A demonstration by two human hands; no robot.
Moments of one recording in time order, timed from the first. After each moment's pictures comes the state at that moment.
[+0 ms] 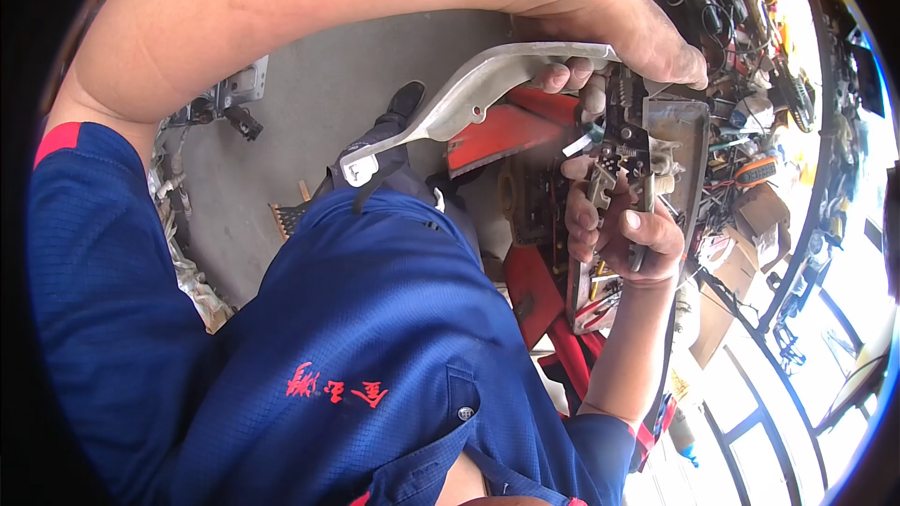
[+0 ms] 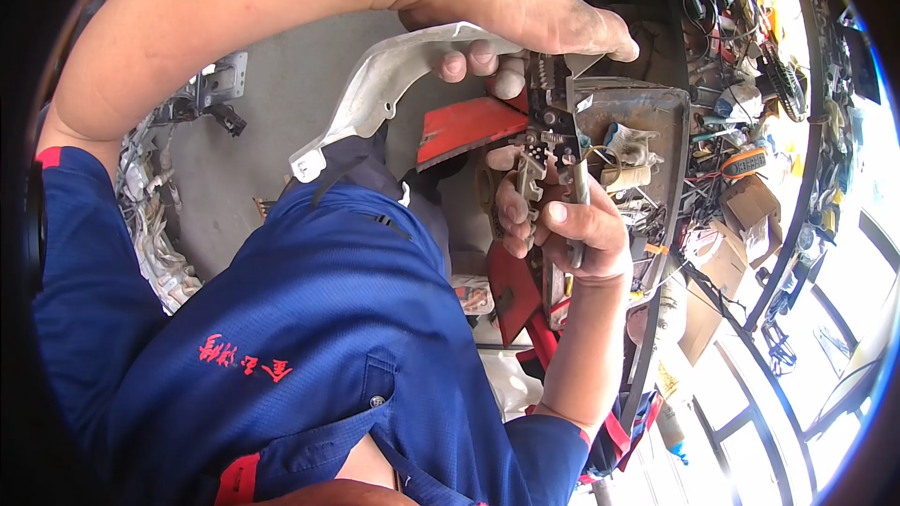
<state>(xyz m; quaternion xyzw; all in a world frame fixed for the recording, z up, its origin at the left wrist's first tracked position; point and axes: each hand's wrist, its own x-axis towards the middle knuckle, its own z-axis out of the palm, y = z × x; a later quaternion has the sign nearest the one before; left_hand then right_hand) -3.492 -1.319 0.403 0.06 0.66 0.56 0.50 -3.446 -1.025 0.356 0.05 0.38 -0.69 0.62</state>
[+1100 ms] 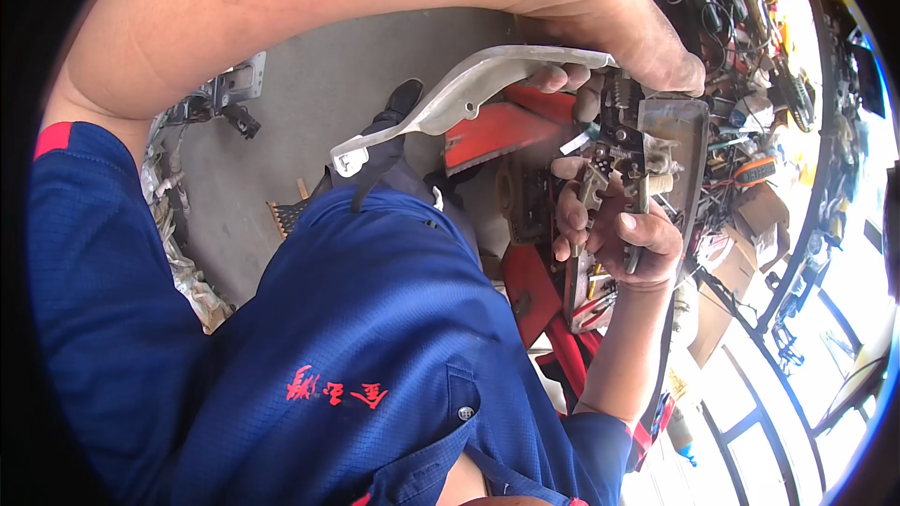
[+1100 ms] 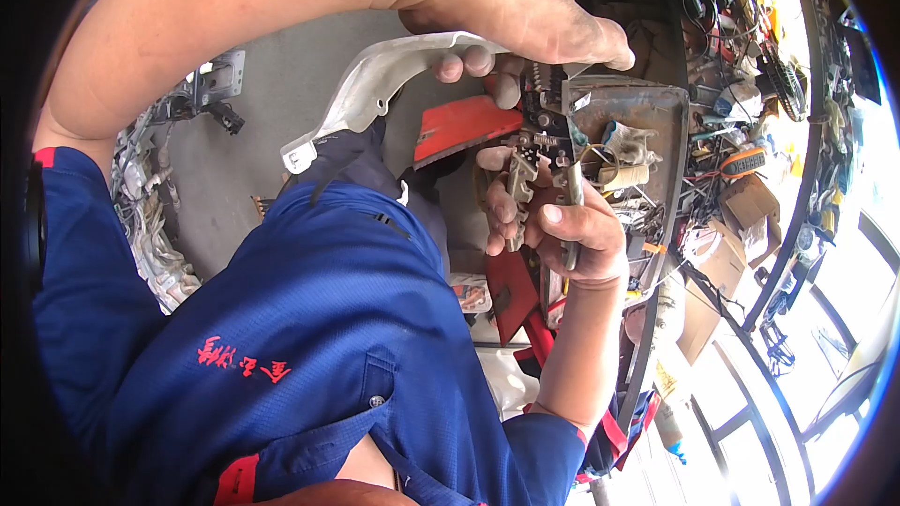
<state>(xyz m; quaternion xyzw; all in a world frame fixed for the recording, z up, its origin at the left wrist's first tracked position) -3.480 -1.319 0.405 0.04 0.67 0.56 0.49 -3.443 -1.028 0.359 0.05 0.37 -0.69 0.61</state>
